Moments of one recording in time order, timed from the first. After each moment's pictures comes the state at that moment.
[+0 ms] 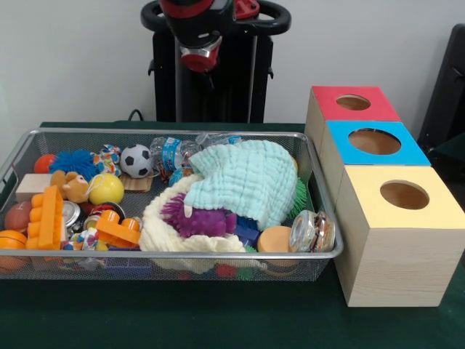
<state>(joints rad) -0.11 -0.56 -0.51 1.93 0.44 0.92 2.63</state>
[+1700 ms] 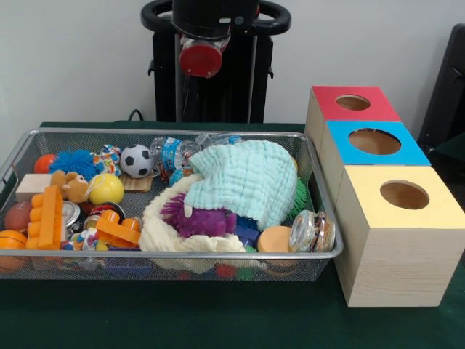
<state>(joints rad) 0.03 -0.60 -0.54 1.71 0.35 0.66 2.63</state>
